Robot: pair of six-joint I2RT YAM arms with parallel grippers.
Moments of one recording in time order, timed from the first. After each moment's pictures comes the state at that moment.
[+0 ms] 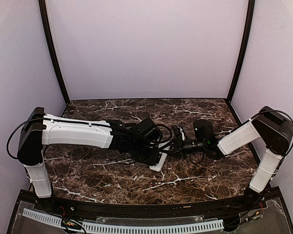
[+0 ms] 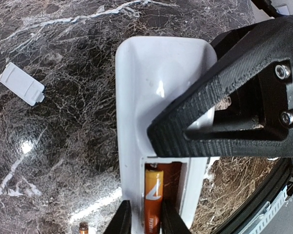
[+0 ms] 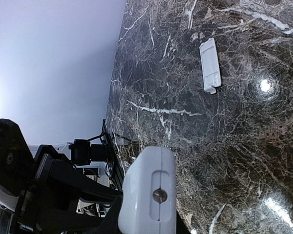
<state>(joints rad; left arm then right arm) -1.11 1.87 1.40 -0.57 -0.06 -0.68 0.69 1.73 0.64 0.65 -0.74 1.02</state>
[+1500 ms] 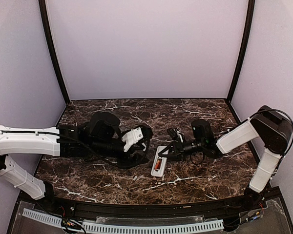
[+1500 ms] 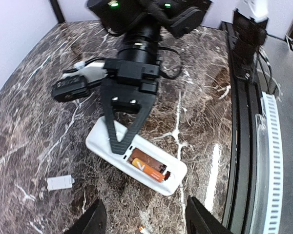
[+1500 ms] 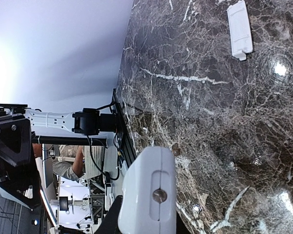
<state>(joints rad) -1.11 1.36 0.98 -0.23 0.10 0.13 0.69 1.75 0.66 0.61 -0.92 0.97</state>
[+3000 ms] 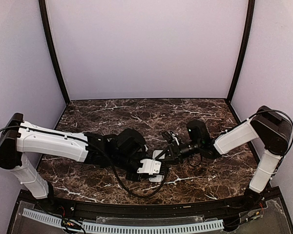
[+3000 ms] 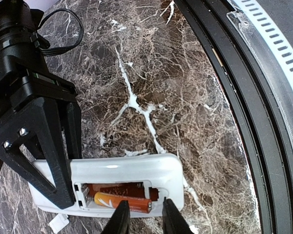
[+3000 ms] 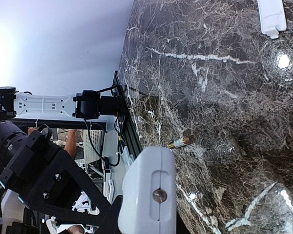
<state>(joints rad) -1.19 1.62 1.06 -0.30 0.14 0.68 0.75 1.75 0.70 0.53 -0.94 0.93</state>
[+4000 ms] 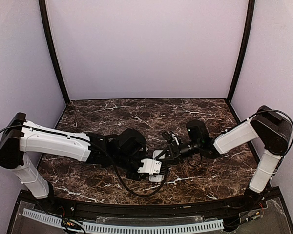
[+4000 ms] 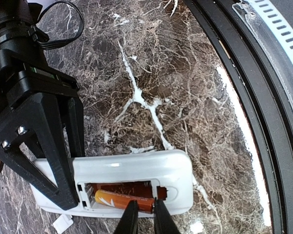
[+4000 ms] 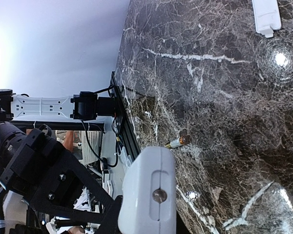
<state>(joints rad) -1.17 1.64 1.06 -0.29 0.11 0.71 0.75 1.75 0.71 0.51 -0.94 0.93</state>
